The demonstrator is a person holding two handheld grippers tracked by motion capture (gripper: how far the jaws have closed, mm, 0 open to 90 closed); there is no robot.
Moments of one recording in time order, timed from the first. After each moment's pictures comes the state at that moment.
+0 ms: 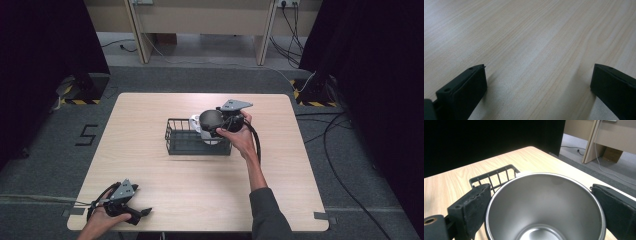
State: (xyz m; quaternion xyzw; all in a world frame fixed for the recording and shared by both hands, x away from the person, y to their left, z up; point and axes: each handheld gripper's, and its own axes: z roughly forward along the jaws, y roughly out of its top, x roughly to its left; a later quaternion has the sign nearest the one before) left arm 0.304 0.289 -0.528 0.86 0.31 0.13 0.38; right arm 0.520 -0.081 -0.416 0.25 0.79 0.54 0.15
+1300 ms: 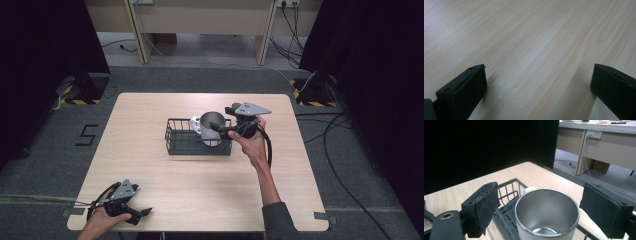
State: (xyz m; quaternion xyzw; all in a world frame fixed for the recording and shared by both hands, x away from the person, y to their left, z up) left arm 0.304 0.289 -0.528 0.86 0.31 0.13 0.38; right arm 0.476 -0.114 -0.388 0.26 0.75 0.58 0.18
